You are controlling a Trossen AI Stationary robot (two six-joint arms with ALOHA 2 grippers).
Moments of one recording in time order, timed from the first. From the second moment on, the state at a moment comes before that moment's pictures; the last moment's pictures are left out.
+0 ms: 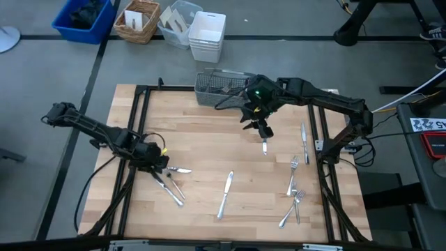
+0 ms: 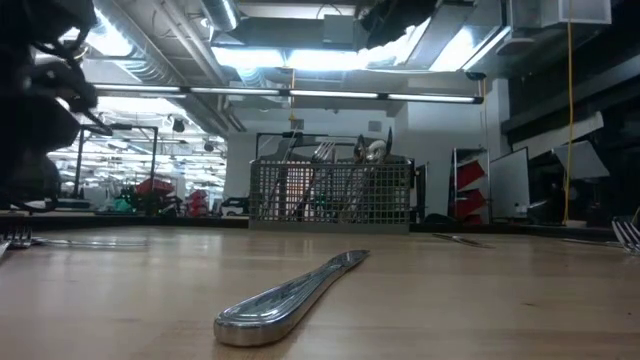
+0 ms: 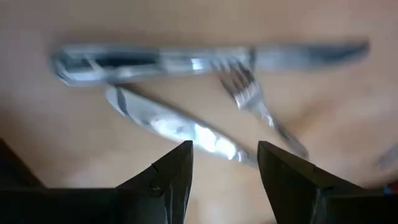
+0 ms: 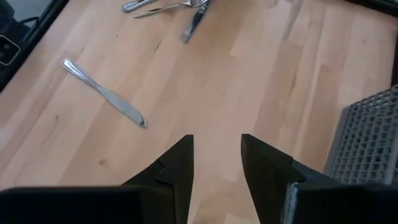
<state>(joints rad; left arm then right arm) -0.32 0.78 0.41 -0.78 0.16 -1.85 -0.25 1.61 1.72 -1.05 -0.37 -0.55</state>
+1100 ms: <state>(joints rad) -0.32 1.08 0.41 -0.60 -0.02 -1.90 -0.26 1.61 1.30 -1.07 -0.46 -0.74</state>
